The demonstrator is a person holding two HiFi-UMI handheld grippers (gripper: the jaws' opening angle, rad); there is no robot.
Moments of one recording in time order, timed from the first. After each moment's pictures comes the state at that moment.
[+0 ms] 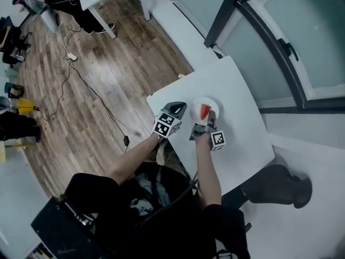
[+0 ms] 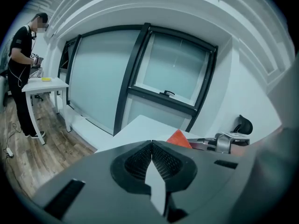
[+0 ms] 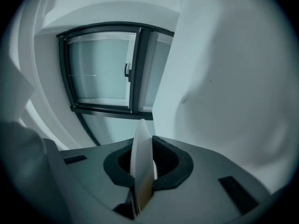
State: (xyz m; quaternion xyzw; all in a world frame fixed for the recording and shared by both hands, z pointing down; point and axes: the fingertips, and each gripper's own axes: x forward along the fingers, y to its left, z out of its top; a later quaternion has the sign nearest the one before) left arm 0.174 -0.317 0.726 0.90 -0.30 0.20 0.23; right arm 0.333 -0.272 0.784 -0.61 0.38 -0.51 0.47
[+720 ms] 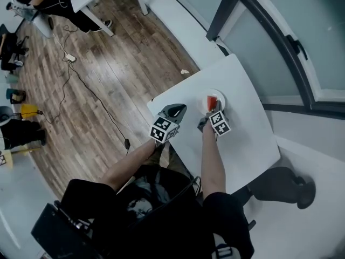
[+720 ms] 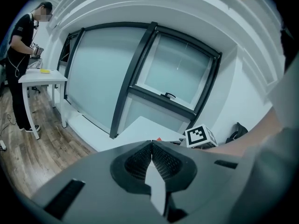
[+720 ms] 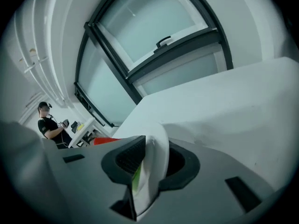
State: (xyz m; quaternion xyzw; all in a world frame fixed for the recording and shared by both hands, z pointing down) left arm 0.164 -0.347 0.723 0.91 -0.28 0.18 0.26; right arm 0.370 -0.350 0.847 -0.77 0.47 -0.43 0.05
